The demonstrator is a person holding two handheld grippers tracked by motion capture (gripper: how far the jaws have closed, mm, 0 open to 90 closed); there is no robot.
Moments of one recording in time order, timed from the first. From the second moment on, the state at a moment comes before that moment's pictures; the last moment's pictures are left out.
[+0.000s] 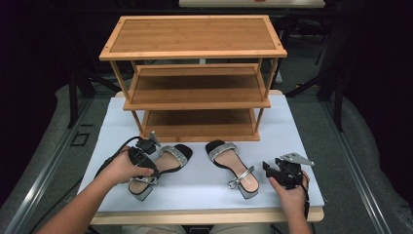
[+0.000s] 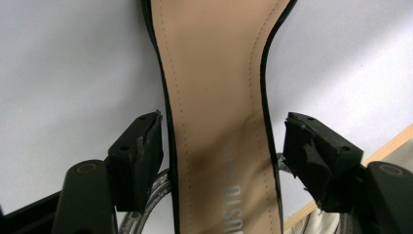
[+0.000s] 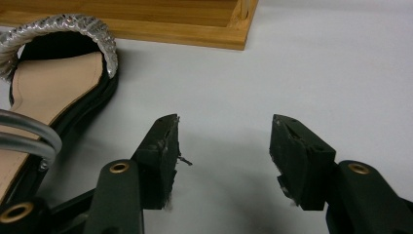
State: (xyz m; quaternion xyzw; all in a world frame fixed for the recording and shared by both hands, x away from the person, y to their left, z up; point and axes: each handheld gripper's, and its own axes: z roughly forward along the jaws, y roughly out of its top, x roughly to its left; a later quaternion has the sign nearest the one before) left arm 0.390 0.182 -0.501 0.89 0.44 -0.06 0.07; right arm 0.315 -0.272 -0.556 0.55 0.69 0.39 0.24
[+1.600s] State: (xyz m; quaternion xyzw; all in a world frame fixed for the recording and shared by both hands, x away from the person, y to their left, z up) left arm 0.401 0.171 -0.513 0.90 0.42 -0.05 0.02; right arm 0.316 -0.273 -0.558 0.55 0.69 0.39 0.24
